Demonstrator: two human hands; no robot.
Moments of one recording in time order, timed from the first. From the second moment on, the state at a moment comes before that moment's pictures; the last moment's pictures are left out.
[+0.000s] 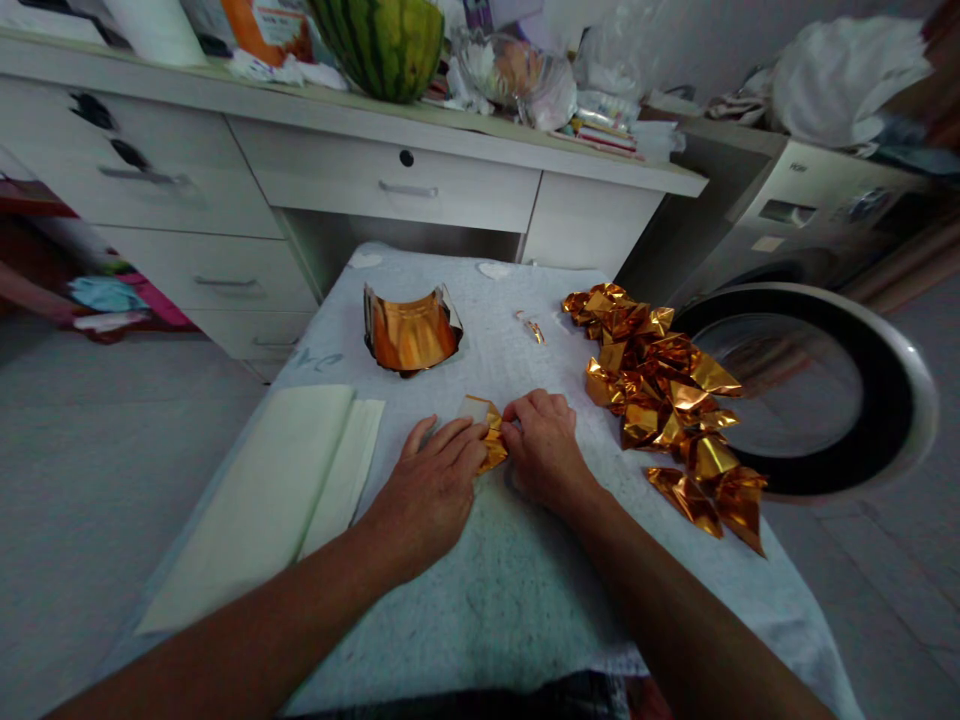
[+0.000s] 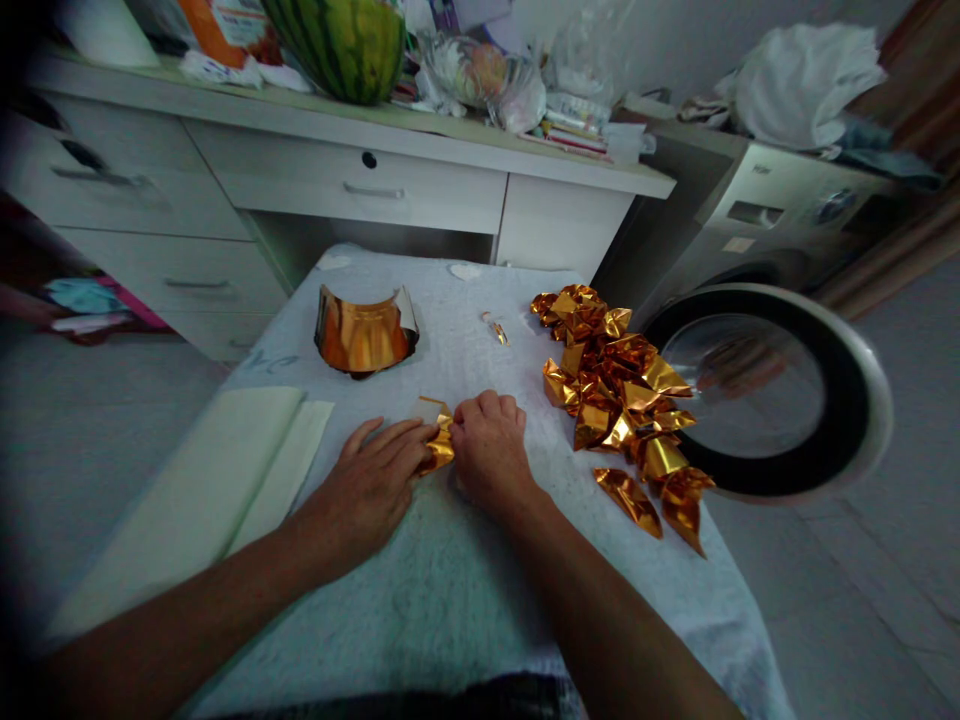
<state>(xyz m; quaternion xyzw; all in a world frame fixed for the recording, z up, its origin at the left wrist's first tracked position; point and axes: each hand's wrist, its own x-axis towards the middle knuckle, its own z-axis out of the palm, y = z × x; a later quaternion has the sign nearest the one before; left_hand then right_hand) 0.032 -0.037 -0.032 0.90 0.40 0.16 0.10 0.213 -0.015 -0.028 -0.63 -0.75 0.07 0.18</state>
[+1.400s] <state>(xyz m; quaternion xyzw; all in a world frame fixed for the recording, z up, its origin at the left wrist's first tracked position) 0.015 -0.022 -0.007 0.48 0.50 0.55 0.47 0.215 -0.027 -0.001 -0.36 -0.47 0.69 0.41</state>
